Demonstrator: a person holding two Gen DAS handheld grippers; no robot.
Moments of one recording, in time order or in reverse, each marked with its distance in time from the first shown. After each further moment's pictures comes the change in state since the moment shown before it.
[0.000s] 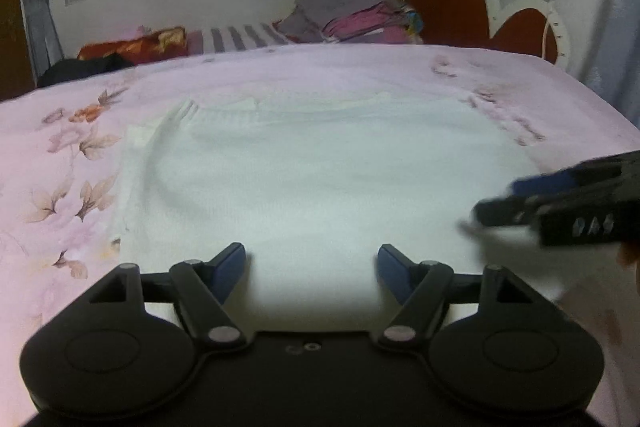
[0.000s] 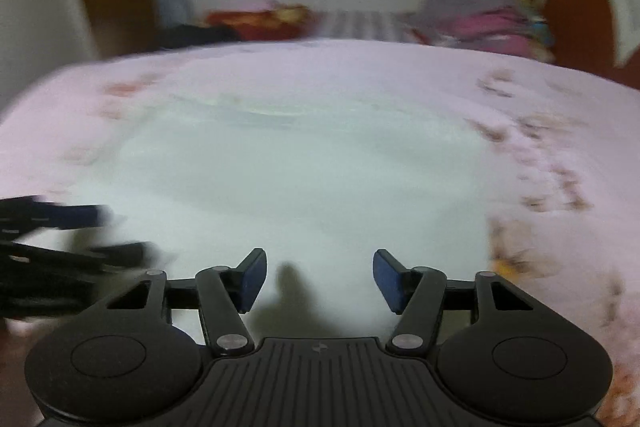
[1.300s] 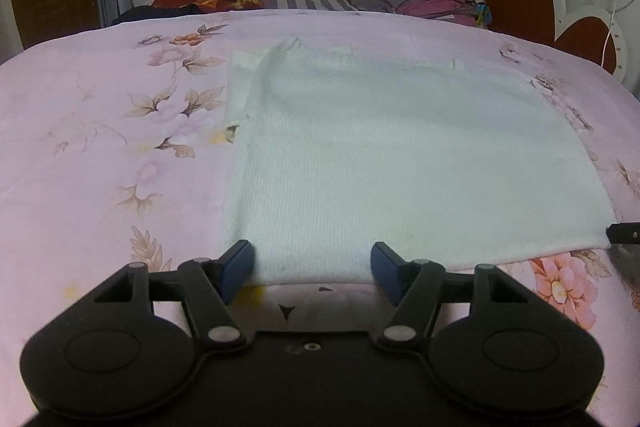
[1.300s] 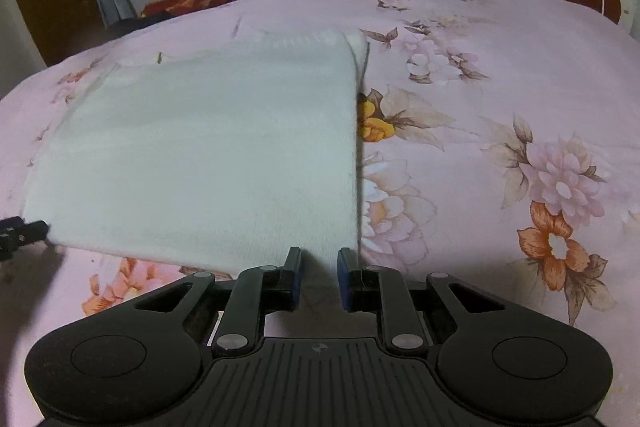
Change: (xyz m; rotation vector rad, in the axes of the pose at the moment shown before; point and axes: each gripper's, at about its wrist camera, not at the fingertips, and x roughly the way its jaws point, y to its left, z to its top) left arm -0.029 0.038 -0.043 -0.147 0.085 0.155; right arm -0.048 -0.053 -0.061 0.190 0.084 -0.132
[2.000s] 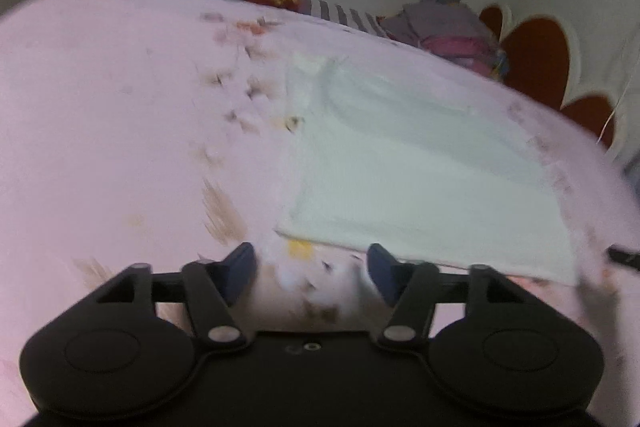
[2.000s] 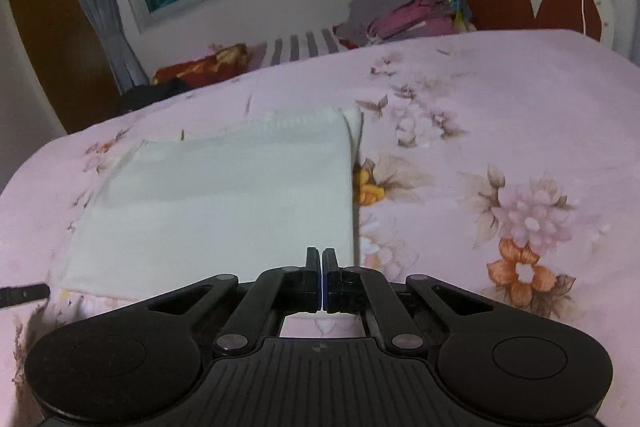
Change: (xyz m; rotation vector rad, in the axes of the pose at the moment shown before) left arm -0.050 0.053 -0.025 -0.275 -0.023 -0.104; right arm -0.057 -0.012 0.001 0.076 -0.167 0.058
